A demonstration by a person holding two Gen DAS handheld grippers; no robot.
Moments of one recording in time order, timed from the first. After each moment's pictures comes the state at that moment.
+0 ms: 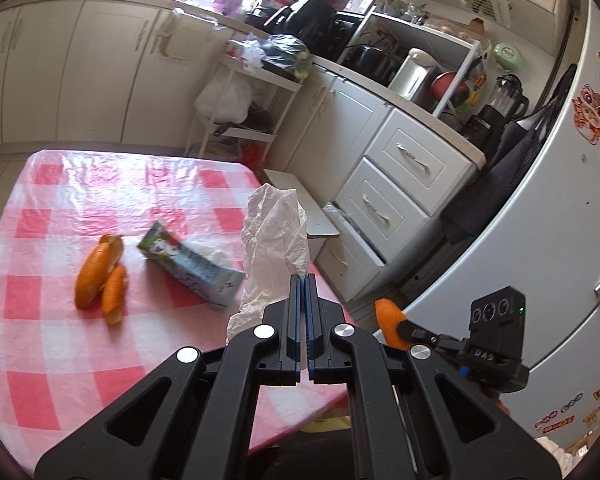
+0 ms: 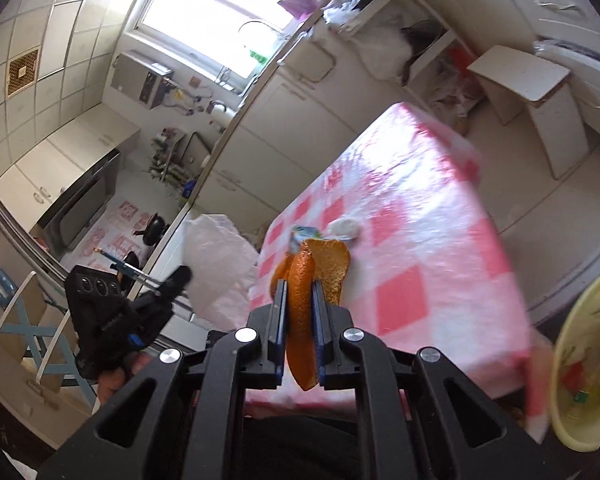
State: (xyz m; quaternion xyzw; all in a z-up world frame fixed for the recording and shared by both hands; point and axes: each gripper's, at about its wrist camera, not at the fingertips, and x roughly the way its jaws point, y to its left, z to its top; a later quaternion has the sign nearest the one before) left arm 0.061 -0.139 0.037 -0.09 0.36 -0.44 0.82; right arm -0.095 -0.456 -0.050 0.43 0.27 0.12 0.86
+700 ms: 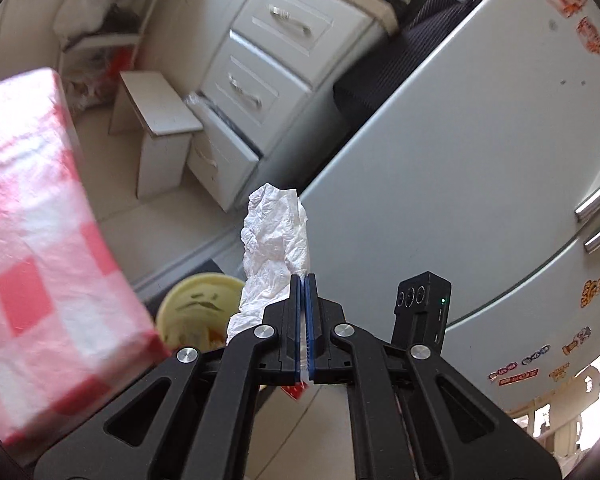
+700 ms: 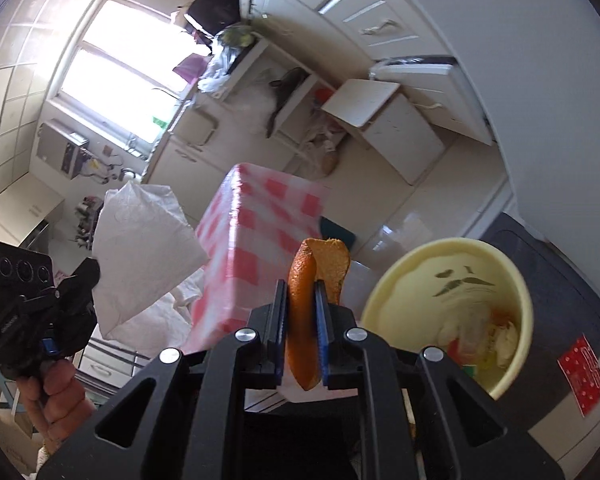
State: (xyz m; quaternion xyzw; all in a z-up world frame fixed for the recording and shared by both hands) left arm -0.073 -0.392 -0.023 -0.01 0.47 -0.58 0.66; right arm -0.208 -0.569 -0.135 0.47 0.26 -0.06 0.84
